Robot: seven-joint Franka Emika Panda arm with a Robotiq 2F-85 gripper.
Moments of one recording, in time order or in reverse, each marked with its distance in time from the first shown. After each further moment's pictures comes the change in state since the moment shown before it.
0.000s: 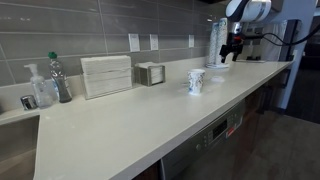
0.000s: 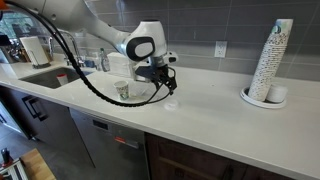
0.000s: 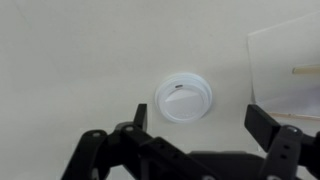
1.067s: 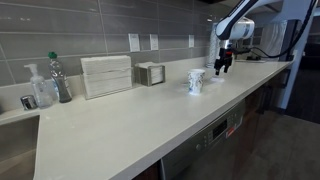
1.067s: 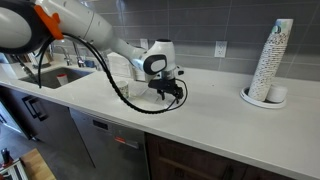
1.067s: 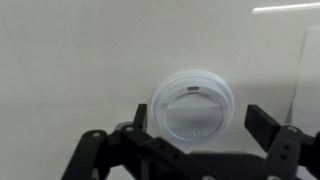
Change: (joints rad) arm -0.067 0.272 0.079 0.230 -0.014 -0.018 -0.164
